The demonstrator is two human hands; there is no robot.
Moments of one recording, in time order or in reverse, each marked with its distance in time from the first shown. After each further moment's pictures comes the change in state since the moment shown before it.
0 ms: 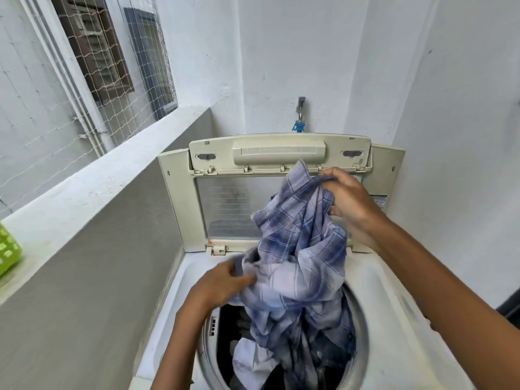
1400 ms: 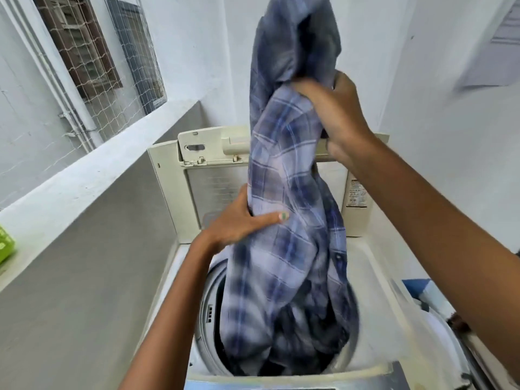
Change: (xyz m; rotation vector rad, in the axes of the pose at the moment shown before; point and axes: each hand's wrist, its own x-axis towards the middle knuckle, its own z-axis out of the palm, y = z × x) left_hand 0.005 0.084 -0.020 -0.298 -0.045 0.395; right_hand 0.036 -0.078 0.010 0.168 0.210 -0.334
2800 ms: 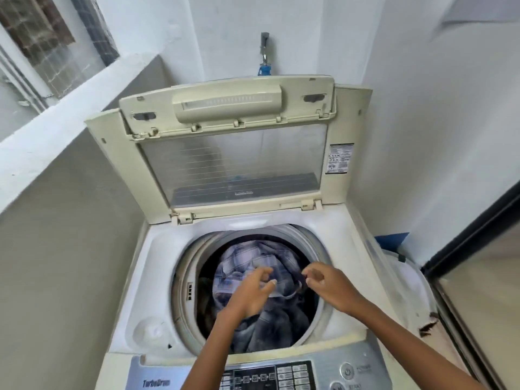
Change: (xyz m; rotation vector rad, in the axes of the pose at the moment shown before) left_hand -0.018 -0.185 0.134 0.257 -0.189 -0.395; right_hand -0.193 0.253 -0.150 -0.781 -0.508 0.566
